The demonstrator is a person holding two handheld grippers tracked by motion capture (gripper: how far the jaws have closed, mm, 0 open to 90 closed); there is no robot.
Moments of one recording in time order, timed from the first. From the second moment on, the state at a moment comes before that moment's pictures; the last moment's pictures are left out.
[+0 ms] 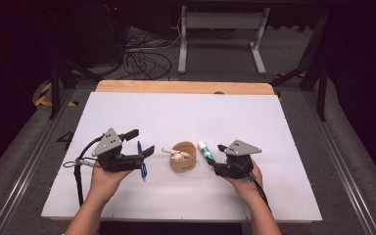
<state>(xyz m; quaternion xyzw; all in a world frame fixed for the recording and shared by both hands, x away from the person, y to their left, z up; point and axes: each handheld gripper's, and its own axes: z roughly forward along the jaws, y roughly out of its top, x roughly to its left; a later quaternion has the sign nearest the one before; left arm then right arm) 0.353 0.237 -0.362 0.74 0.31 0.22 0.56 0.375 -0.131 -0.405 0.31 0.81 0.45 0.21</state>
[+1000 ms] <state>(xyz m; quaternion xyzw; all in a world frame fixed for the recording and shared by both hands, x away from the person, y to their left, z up) 0.352 0.236 -0.362 0.74 0.31 0.21 0.56 0.382 -0.116 -0.424 0.37 0.82 0.39 0.19</state>
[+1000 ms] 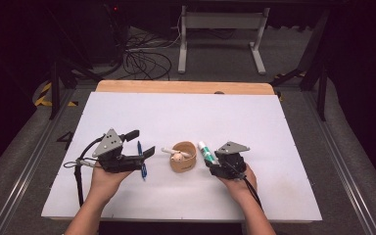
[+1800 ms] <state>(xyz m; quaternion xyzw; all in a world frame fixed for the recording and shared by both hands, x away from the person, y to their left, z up) 0.349 0.234 -0.361 0.74 0.31 0.21 0.56 0.388 -0.115 -0.434 0.38 0.83 0.36 0.17</state>
